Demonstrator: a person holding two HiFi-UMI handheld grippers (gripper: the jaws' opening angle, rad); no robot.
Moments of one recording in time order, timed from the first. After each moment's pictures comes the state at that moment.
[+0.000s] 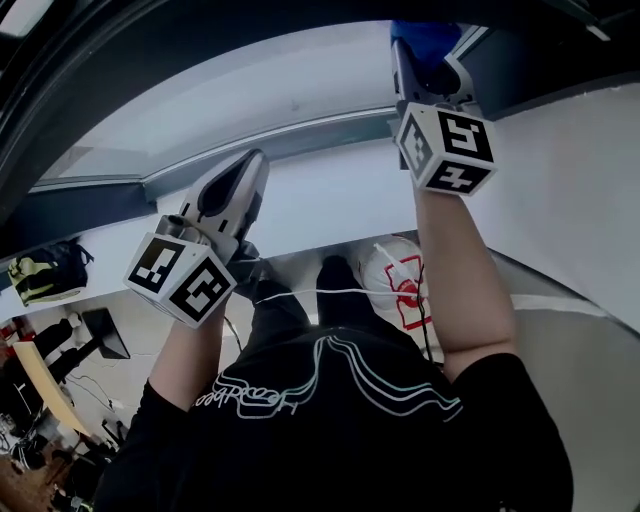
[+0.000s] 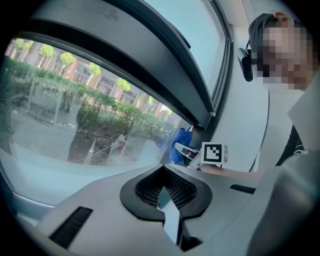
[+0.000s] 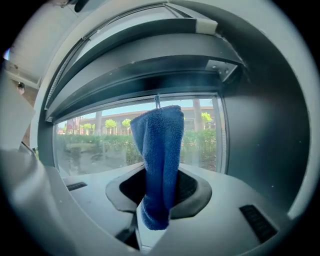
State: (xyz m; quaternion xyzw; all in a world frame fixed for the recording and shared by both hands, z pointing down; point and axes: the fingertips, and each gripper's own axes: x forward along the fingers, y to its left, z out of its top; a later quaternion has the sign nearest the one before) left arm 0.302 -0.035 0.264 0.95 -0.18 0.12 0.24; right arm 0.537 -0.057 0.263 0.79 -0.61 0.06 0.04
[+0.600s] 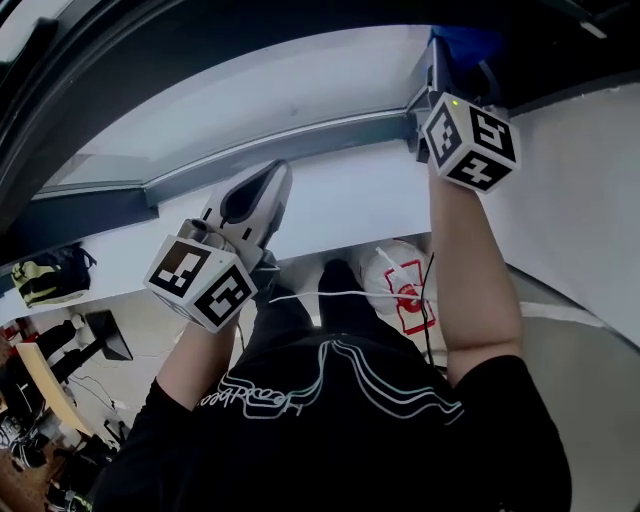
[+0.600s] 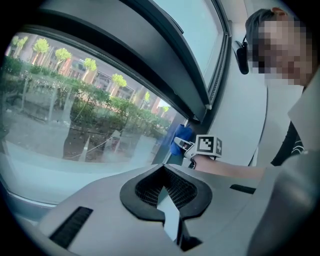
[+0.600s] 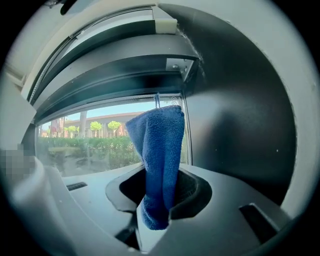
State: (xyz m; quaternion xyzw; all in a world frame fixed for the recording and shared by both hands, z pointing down) left arm 0.328 -0.019 0.271 0.95 -0.15 0.14 0.24; right arm 0.598 -0.045 0.258 0.84 -0.54 0.06 0.01
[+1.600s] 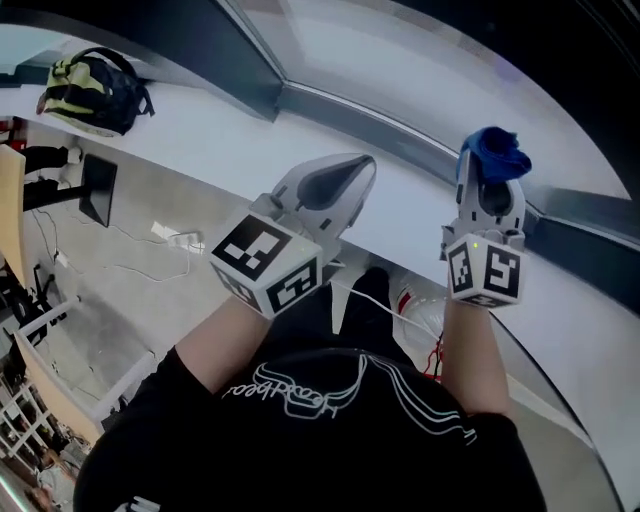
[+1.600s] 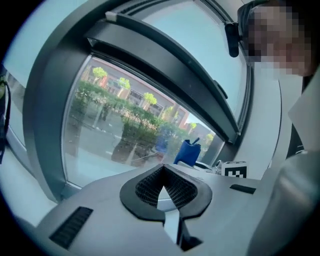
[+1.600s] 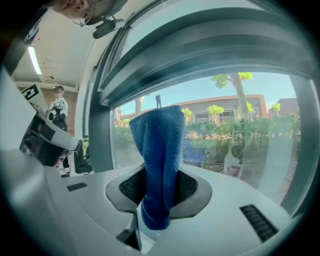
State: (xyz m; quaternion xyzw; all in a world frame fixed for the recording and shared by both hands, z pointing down) left arm 0.031 -0.124 0.298 0.90 -0.33 0.06 0.27; right arm 0.181 -0.154 0.320 0.63 -0.77 0.06 0.09
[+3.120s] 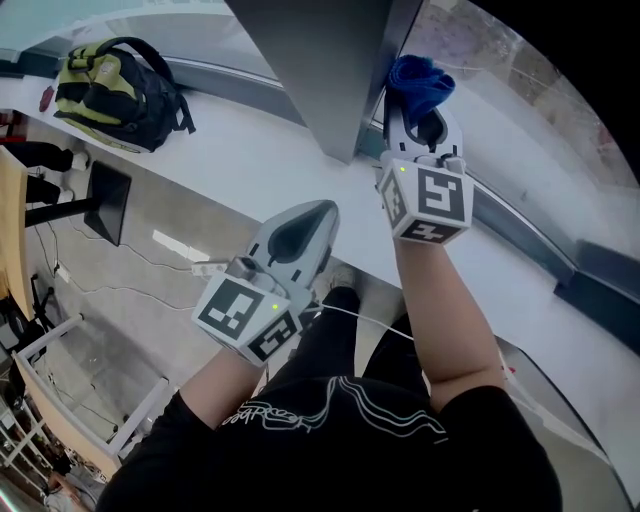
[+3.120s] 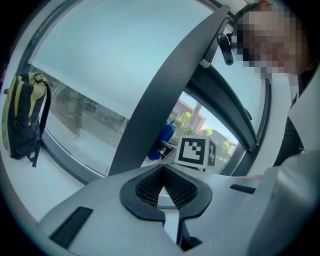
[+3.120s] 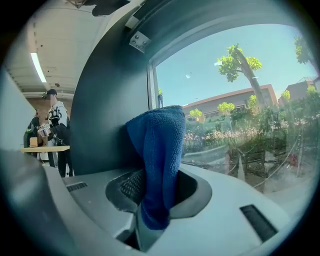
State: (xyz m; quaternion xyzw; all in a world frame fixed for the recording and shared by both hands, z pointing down) left arm -0.261 -0.200 0.370 0.86 -0.42 0.04 0.29; right arm -0.176 -0.361 0.378 0.58 -0.81 0.07 0.04
